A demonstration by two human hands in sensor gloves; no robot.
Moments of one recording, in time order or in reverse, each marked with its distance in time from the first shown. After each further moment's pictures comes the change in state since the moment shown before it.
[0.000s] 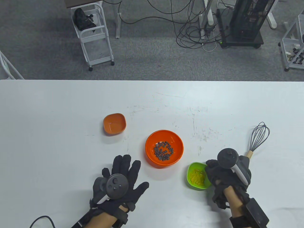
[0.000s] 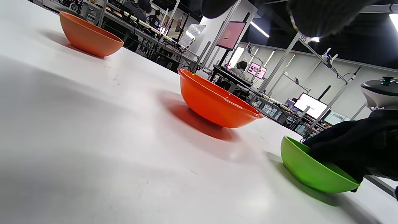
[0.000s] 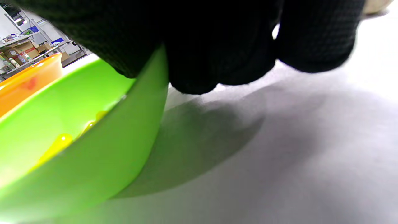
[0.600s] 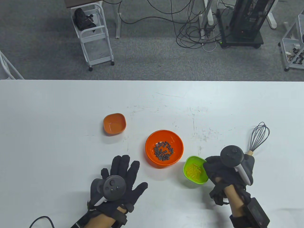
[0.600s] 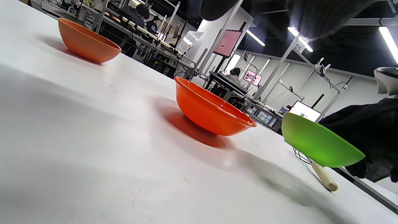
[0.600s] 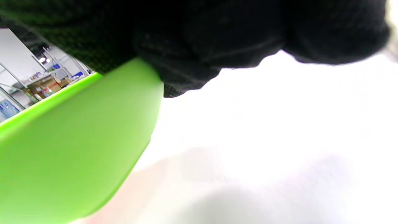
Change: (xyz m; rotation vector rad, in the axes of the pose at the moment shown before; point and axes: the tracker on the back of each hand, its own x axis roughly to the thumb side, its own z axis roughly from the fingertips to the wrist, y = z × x) left_hand -0.002 0.005 0.007 0.034 -0.021 0.028; right_hand 0.027 -0.035 0.016 -0.132 -0.059 -0.108
